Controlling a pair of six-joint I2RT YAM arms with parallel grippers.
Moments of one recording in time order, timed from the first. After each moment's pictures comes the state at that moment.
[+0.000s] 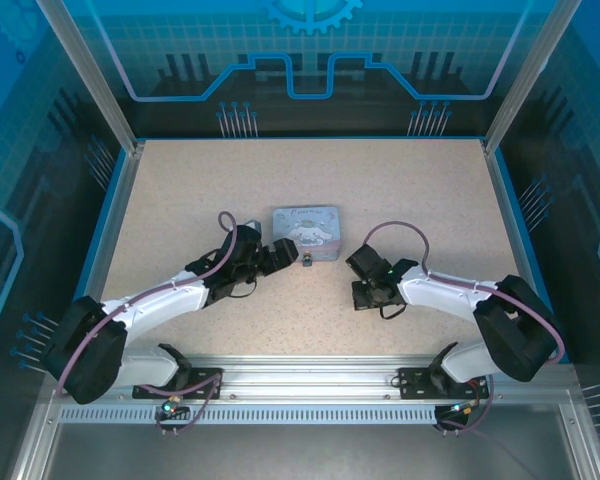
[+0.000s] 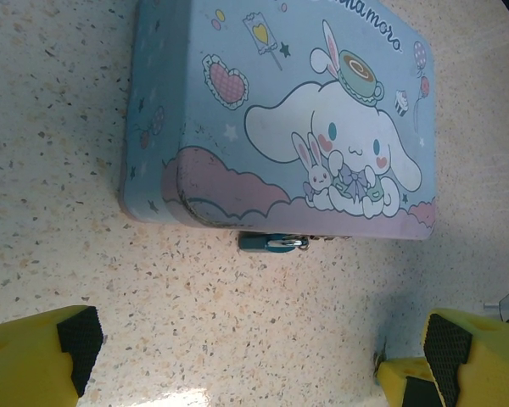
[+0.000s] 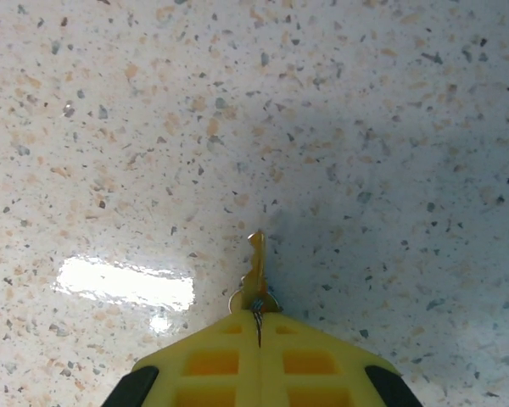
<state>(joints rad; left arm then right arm) -0.59 1.28 0.64 -0.06 0.03 -0.96 0.70 1.41 0.67 -0.54 0.11 0.56</state>
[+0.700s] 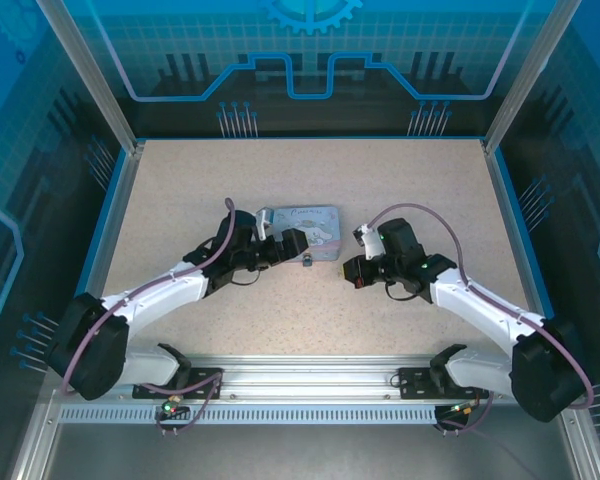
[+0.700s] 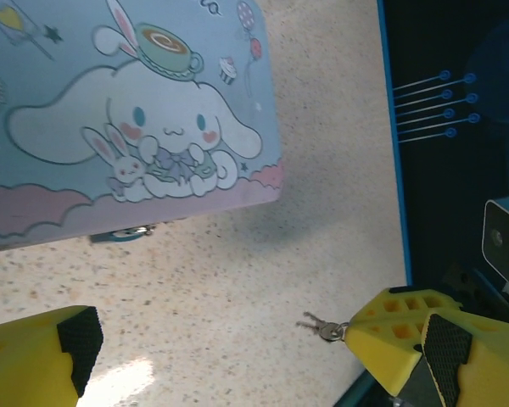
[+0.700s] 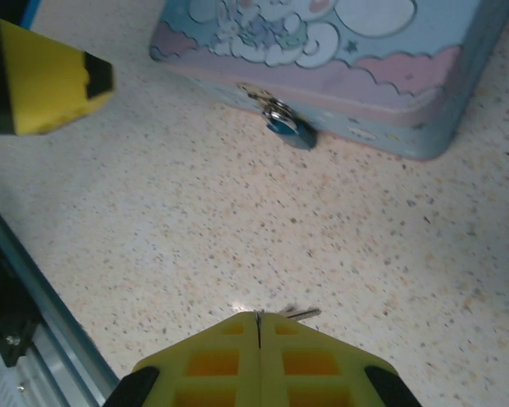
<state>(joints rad) -0.53 1.32 0.71 0.04 0.36 -0.93 0.51 1.18 0.68 -0.31 -0.43 0.37</state>
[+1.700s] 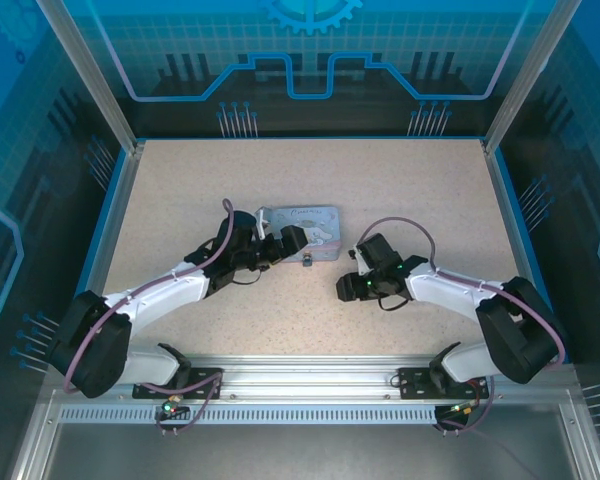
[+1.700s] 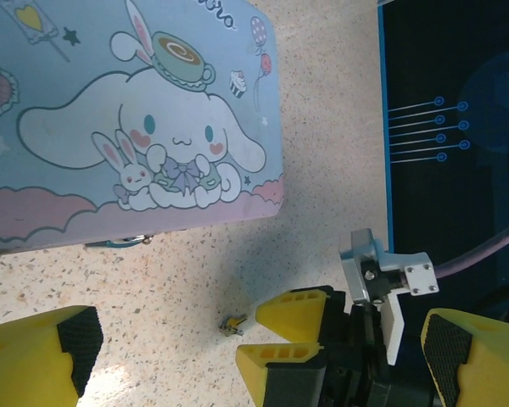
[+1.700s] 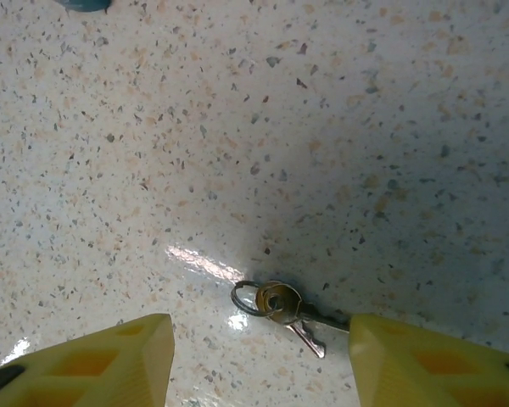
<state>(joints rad) -0.53 1.32 0.70 0.06 0.33 -0.99 0.60 1.40 0.66 -0.37 -0.18 0.46</state>
